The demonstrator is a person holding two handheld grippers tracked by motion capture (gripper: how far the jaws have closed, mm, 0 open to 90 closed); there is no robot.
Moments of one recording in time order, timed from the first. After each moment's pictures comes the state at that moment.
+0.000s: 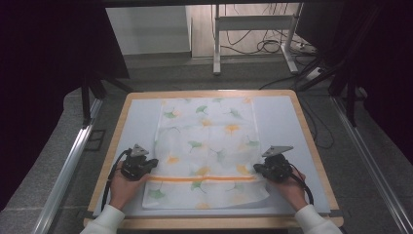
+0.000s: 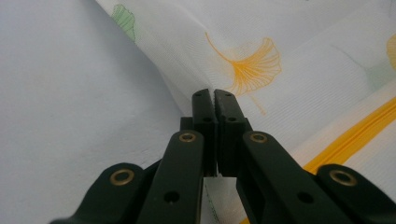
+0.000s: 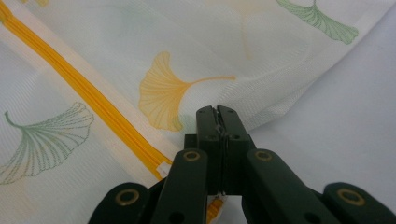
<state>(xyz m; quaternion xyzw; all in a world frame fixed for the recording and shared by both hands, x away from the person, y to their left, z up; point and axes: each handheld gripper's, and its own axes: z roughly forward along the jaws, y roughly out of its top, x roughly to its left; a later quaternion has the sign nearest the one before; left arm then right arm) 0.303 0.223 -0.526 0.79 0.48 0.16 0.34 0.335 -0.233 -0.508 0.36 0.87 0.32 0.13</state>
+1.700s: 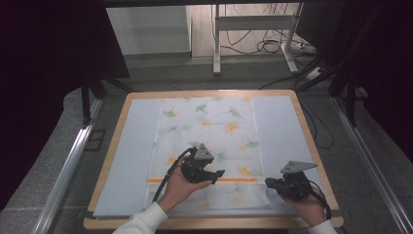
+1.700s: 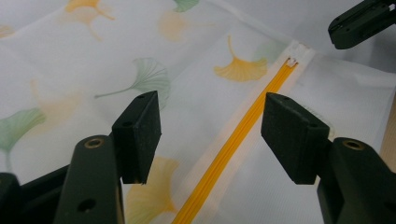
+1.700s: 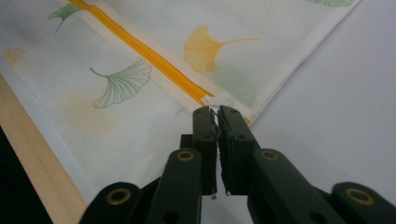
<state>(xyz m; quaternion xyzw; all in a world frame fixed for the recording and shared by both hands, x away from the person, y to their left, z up) 0.305 0.045 -0.486 0.85 0.32 0.09 0.41 0.281 -0.274 -0.498 0.36 0.86 0.36 0.09</state>
